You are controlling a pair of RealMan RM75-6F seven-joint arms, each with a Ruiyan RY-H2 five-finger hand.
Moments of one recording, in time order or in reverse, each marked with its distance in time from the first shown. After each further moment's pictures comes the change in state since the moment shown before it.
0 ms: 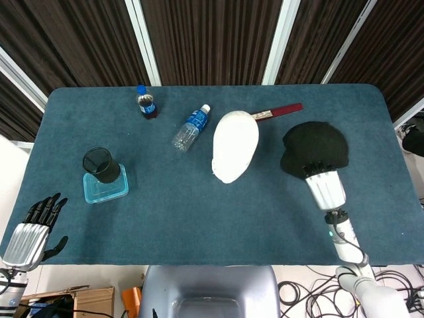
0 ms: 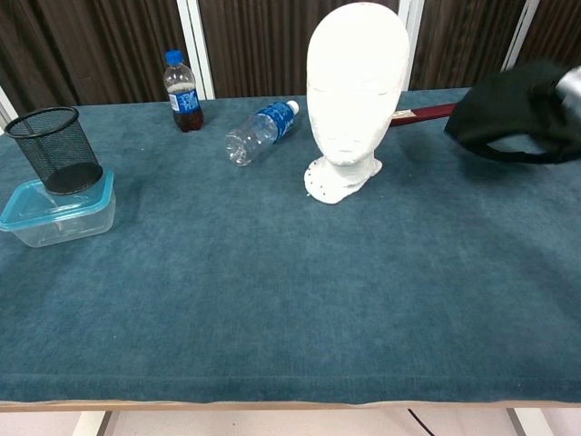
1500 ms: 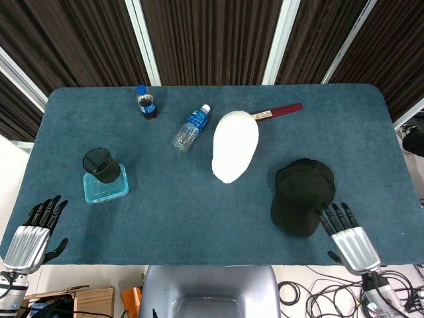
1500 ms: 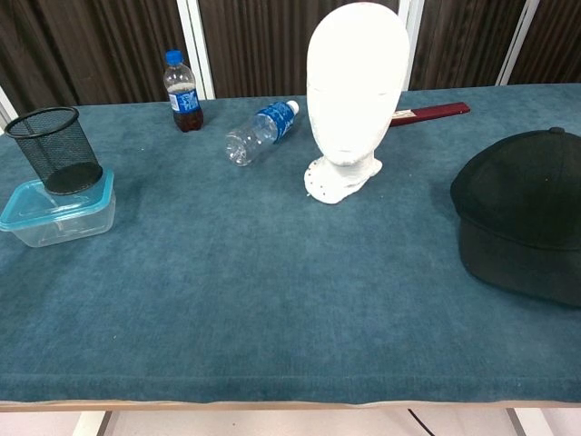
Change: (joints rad) left arm 0.013 -0.010 0.005 -0.007 0.005 0.016 0.041; right arm -0.326 0.777 -0.289 -1.349 0.005 -0.144 -0.363
